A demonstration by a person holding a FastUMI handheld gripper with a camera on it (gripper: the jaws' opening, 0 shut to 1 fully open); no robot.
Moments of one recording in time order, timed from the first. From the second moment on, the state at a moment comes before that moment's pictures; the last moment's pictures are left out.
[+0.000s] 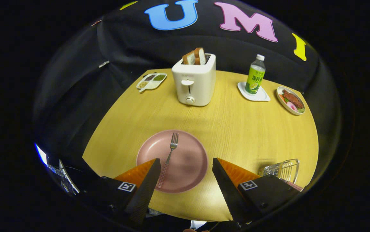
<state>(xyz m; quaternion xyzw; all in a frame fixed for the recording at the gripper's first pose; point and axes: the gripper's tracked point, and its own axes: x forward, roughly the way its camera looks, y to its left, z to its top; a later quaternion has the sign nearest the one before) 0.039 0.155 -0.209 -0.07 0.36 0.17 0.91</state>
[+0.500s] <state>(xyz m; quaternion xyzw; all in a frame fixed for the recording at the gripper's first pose) 0.026 0.181 -0.312 -0.12 0.46 0.15 0.87</state>
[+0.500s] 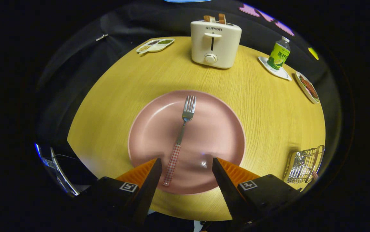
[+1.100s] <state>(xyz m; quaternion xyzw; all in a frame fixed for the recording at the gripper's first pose) 0.020 0.184 -0.329 -0.14 0.48 0.13 0.86</state>
